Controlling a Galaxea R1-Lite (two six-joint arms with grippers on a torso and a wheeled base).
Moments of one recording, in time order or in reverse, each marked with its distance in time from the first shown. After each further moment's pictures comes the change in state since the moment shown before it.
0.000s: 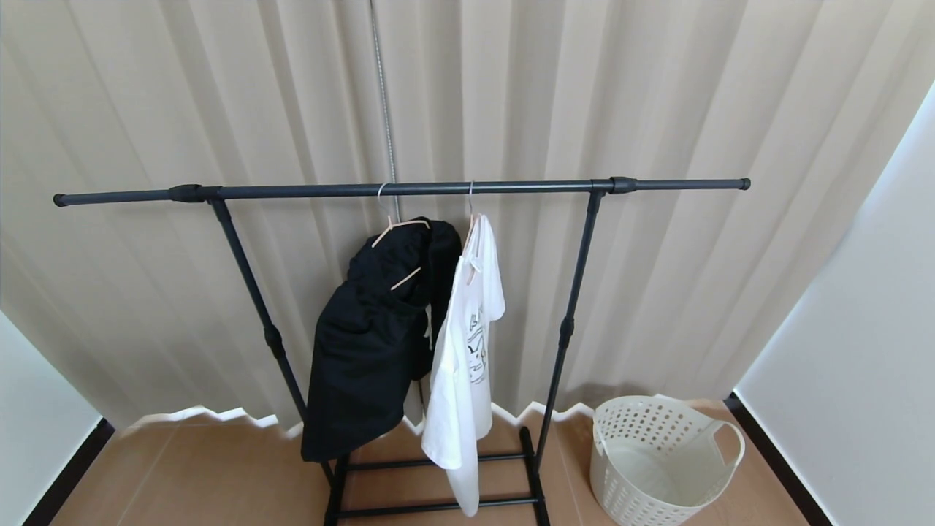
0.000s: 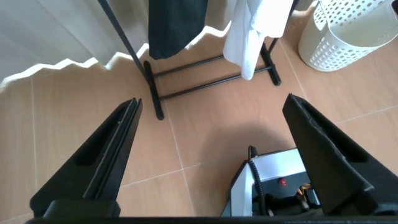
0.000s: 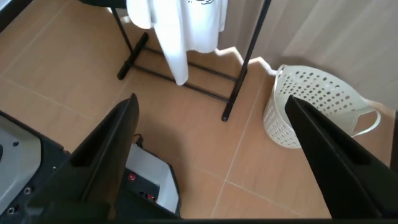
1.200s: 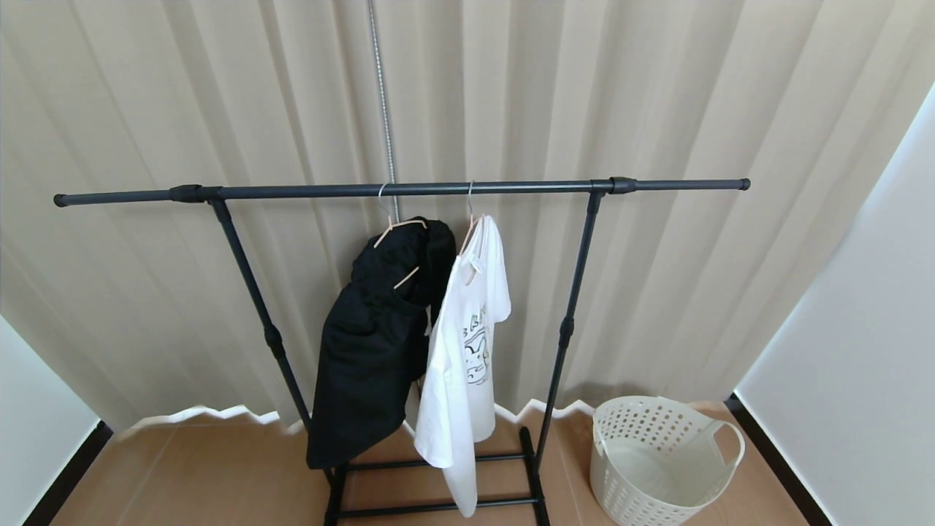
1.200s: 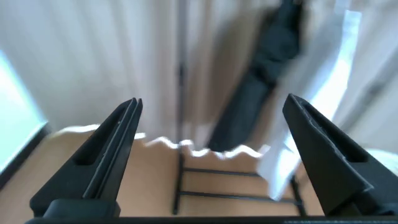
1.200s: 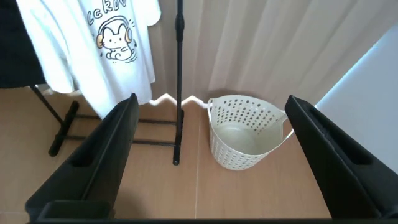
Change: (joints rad) left arm 0.608 -0.645 0.001 0.075 -0.368 0.117; right arm -0.341 -0.278 0.001 0.004 -0.015 -0.012
